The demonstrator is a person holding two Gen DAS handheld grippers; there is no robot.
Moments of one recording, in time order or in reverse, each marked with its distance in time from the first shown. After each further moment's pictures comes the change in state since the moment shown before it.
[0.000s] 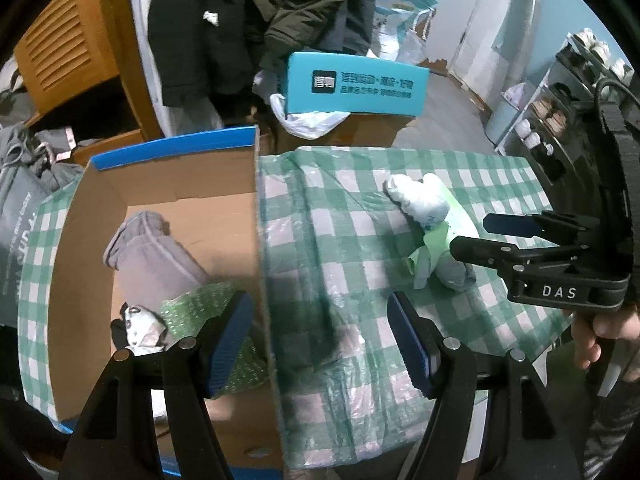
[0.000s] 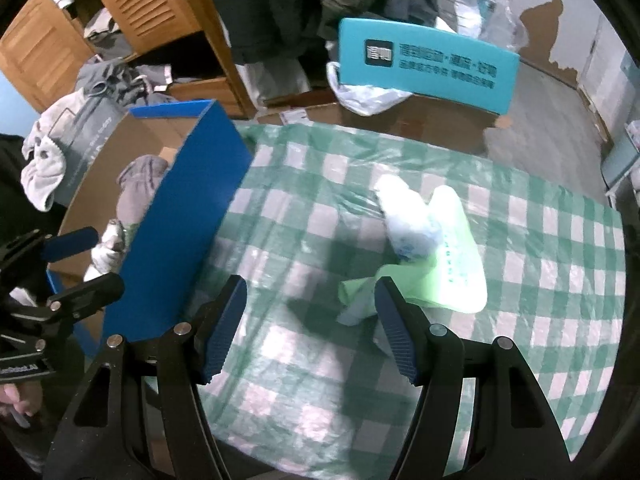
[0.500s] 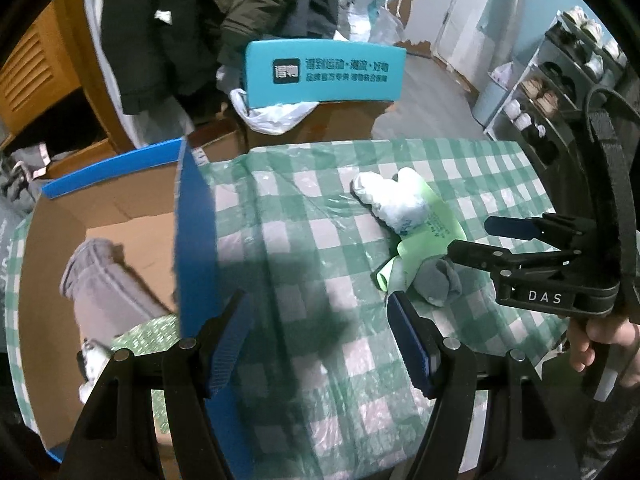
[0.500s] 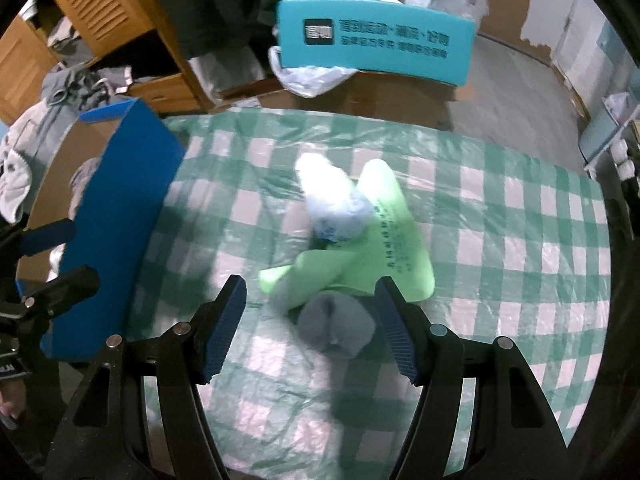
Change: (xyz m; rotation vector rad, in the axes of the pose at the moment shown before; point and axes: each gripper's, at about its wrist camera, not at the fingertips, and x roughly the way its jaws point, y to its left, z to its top) left arm 0.041 -0.039 0.026 0.055 0.051 -0.030; right arm 0.011 -0.061 -0.007 0.073 0.040 -0.079
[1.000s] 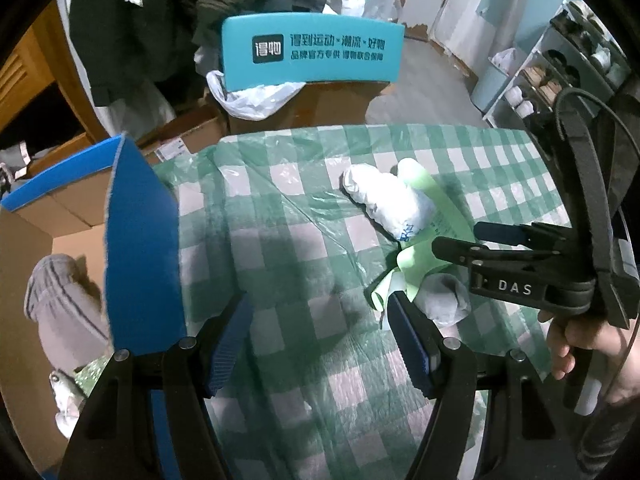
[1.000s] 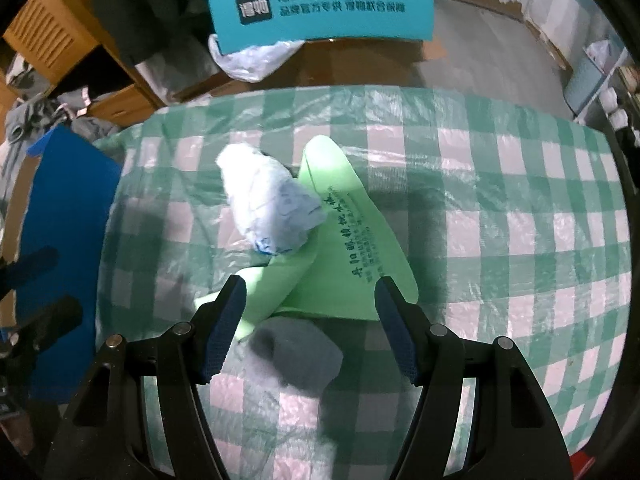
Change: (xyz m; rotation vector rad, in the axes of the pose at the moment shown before) left arm 0.050 -0.009 0.018 0.008 0.064 -0.024; right arm 0.054 -0.042 0.006 0.143 0.053 -0.025
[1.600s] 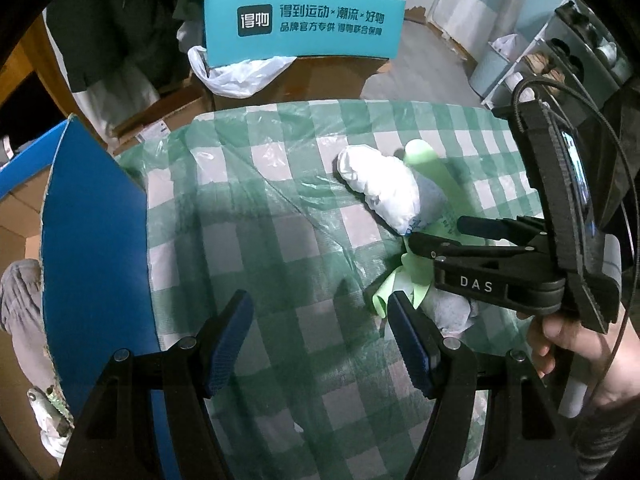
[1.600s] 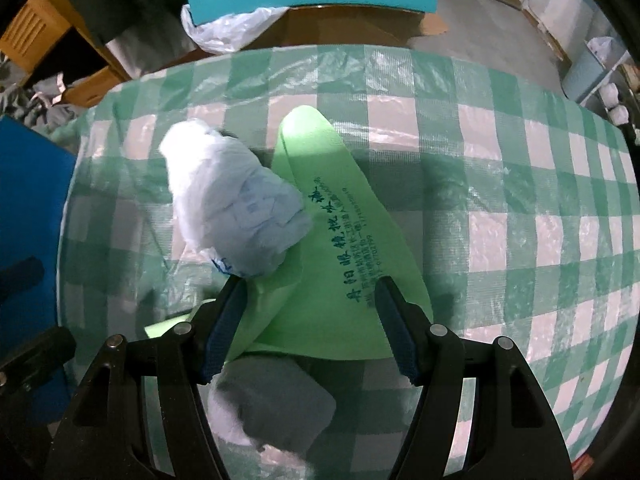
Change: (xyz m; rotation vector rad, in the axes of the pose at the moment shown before) left arm 0.032 0.000 0.006 0.001 0.069 -0.032; right arm 0.050 0.000 0.010 0.008 0.069 -0.061
